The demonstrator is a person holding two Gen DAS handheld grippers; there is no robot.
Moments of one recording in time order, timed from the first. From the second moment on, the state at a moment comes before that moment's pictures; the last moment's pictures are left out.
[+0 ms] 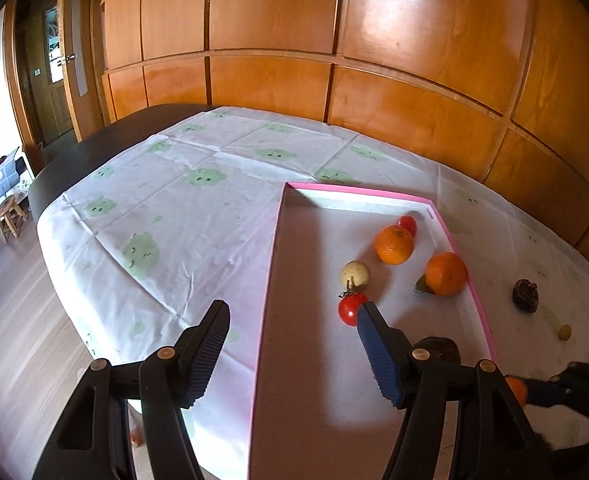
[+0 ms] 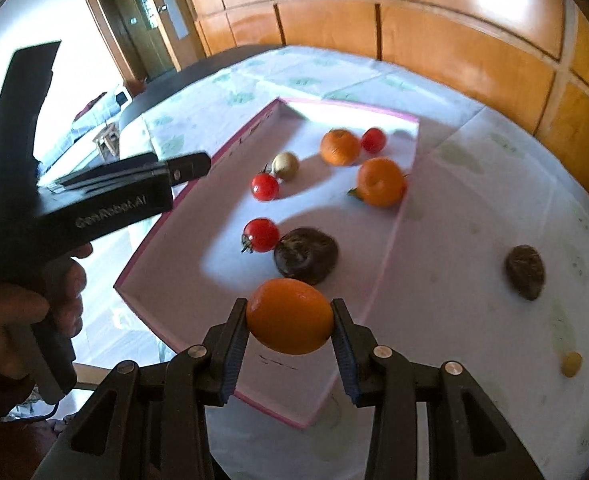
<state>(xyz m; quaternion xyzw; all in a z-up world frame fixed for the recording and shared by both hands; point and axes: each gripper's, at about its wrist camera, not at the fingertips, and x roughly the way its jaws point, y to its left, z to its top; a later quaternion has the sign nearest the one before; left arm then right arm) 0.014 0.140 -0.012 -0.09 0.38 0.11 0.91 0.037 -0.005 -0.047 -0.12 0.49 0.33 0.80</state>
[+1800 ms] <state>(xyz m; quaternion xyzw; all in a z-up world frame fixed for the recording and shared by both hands) 0.012 0.087 -0.004 -0.04 0.39 0.05 0.92 0.035 -0.109 -0.001 -0.08 0.40 0.18 0.89</state>
